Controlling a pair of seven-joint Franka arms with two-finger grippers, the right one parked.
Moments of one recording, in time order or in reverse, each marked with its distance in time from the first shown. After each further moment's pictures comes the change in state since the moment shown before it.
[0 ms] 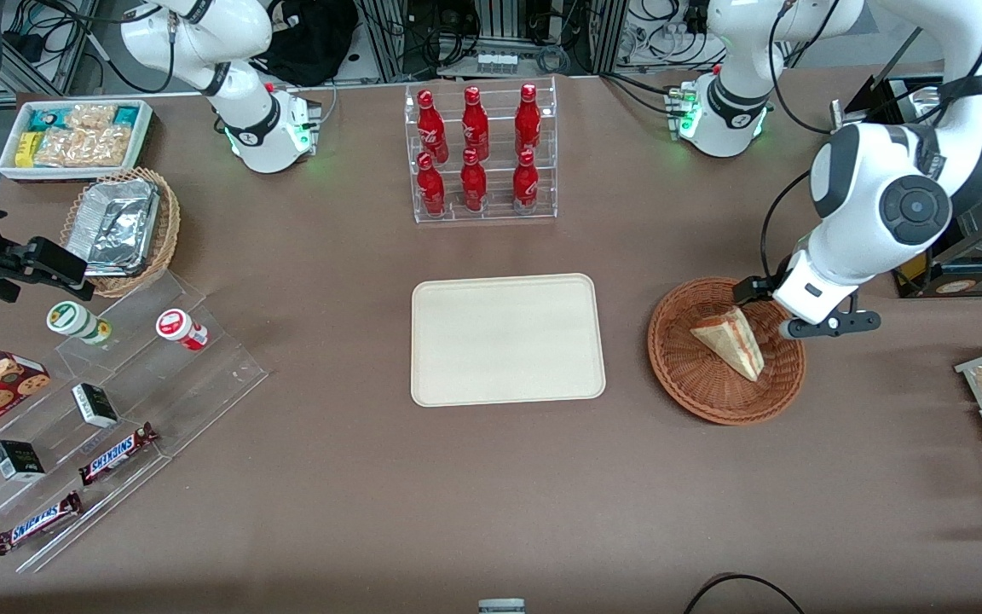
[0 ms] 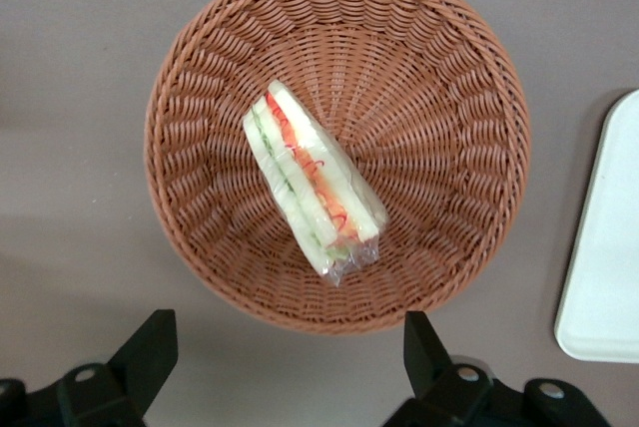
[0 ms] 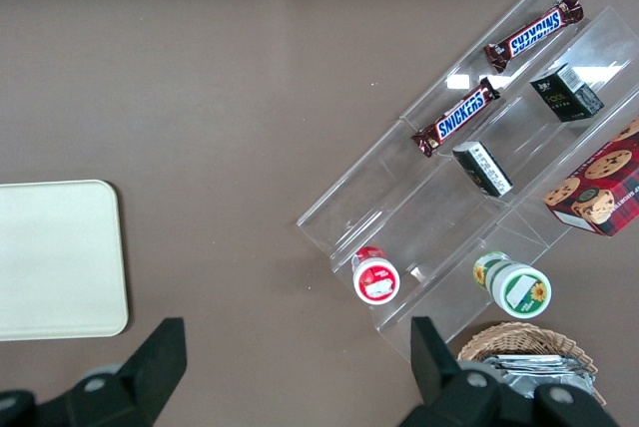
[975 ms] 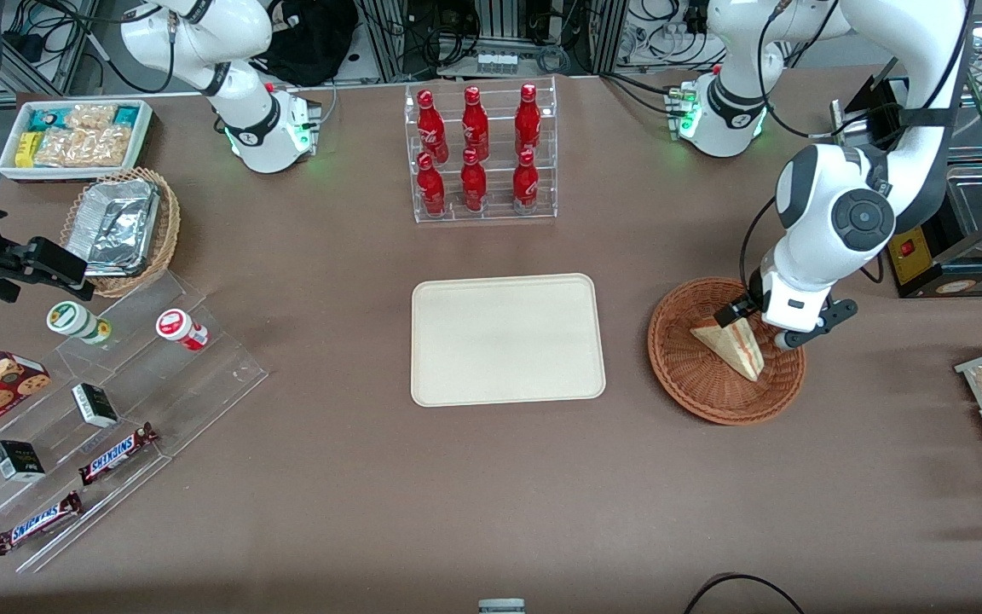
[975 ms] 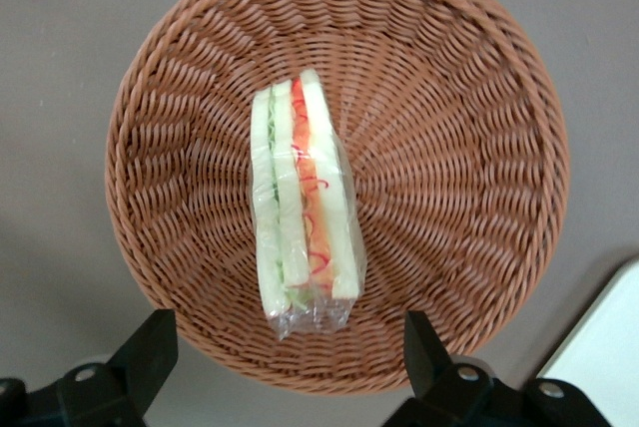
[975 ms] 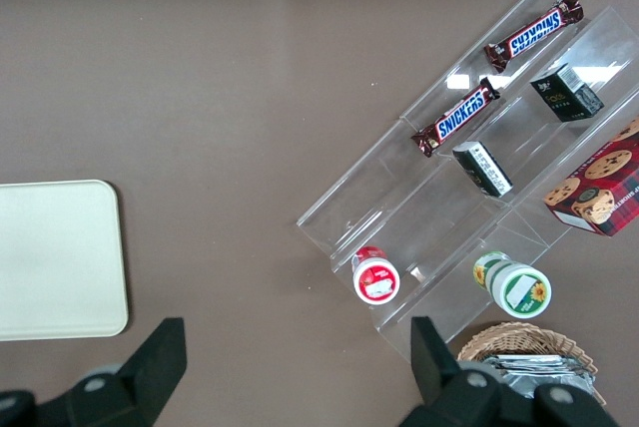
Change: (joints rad) arm -0.032 0.049 0.000 -0.087 0.000 0.180 -0.538
